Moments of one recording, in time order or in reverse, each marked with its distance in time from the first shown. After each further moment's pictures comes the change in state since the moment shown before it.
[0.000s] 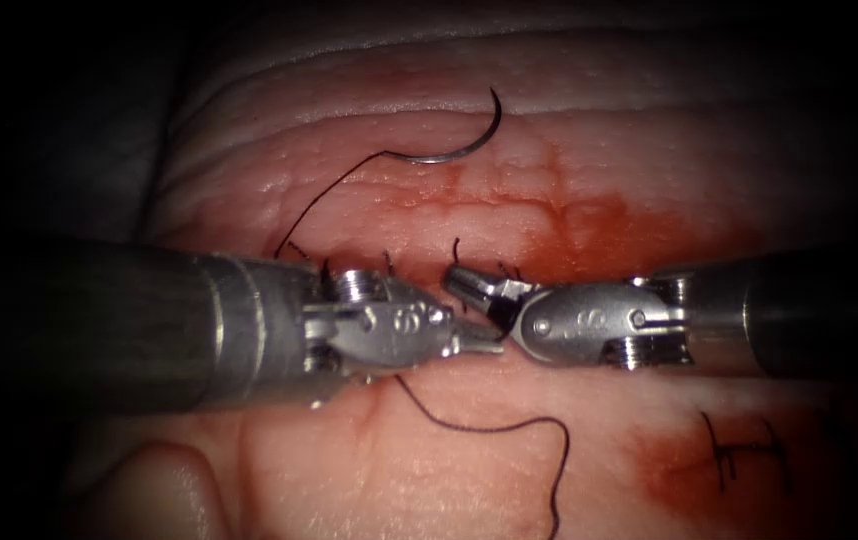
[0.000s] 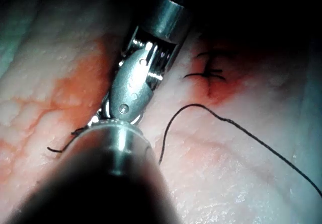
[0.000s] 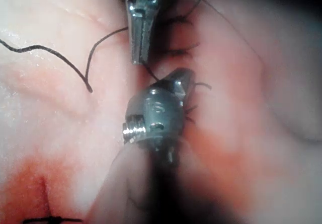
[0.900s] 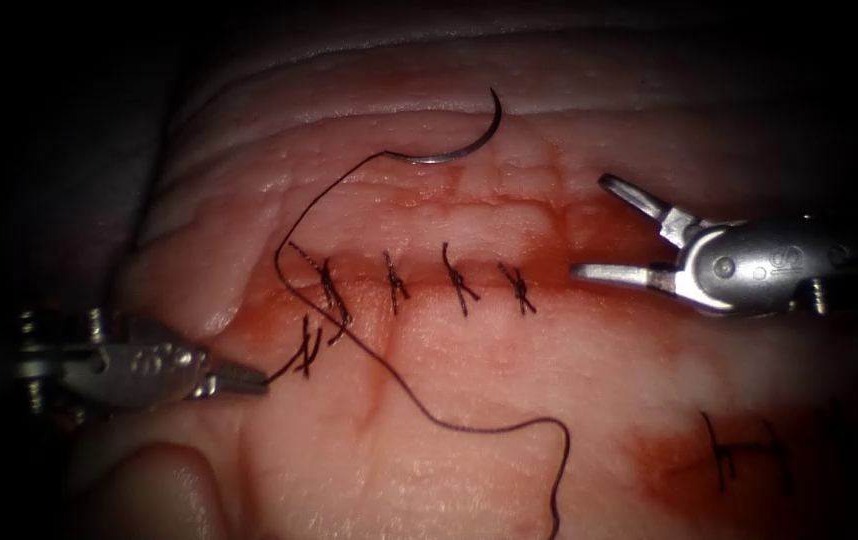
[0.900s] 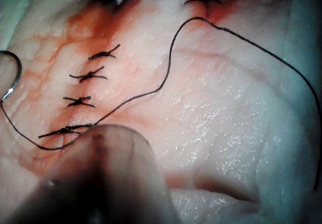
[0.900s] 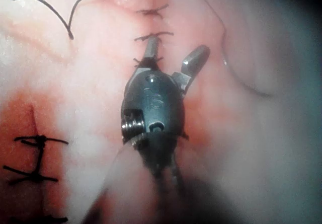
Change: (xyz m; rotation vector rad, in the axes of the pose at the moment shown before) right arm 0.002 0.009 -0.010 0.094 0.064 -0.018; left arm -0.011 -0.001 -0.011 -0.018 -0.188 0.060
